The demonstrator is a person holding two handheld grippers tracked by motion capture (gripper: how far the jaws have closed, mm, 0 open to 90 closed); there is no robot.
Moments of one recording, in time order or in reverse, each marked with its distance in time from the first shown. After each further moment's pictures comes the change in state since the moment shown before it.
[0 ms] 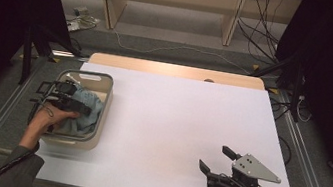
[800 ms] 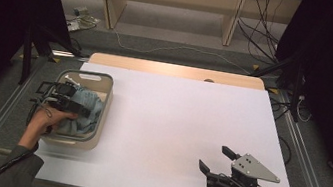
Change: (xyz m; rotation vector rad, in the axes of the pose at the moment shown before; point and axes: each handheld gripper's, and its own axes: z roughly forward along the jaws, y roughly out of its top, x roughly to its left) left arm 0.008 -0.004 0.005 -0.012 -0.069 0.024; right arm 0.001 0.000 0.001 0.005 -0.003 -0.004
